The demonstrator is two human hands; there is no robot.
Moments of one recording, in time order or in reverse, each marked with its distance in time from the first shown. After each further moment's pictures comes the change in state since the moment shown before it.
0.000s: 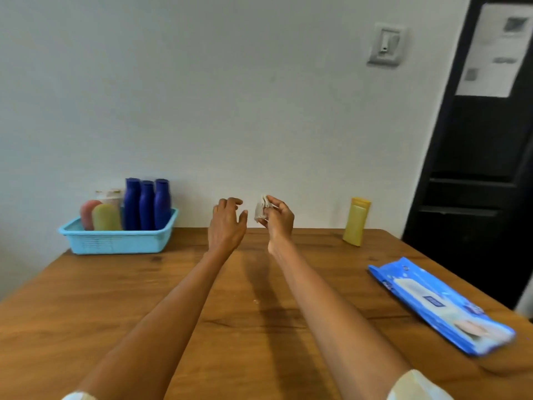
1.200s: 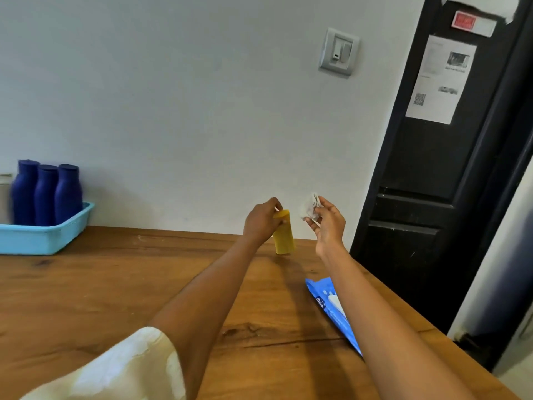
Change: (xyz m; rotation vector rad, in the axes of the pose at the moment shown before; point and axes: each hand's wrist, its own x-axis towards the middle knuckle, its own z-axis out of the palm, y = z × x) left_hand 0.026 0.147 0.166 -0.252 -0.315 0.101; right_hand 0.092 -0.087 -0.202 0.083 0.187 -0.109
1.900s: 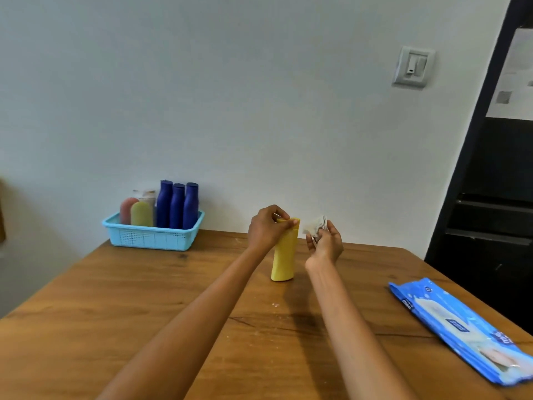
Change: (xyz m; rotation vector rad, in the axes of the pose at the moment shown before) left_hand -0.099 -0.043 -0.177 -0.183 0.187 -0.243; right_hand -0.145 0.066 0.131 0.280 0.149 0.233
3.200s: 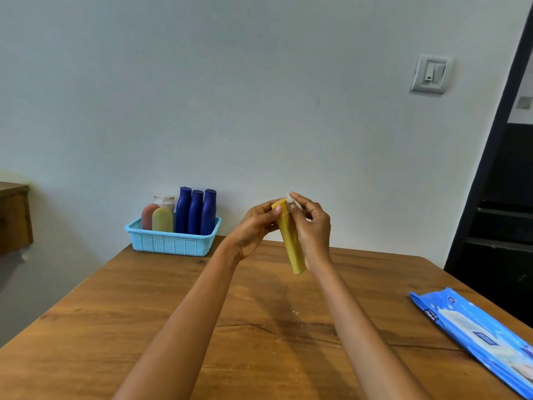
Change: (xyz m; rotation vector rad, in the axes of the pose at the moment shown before) left_hand 0.000 -0.008 -0.076 -0.754 -0.473 0.028; right_hand -0.050 0.006 0.039 -0.564 -0.559 -0.572
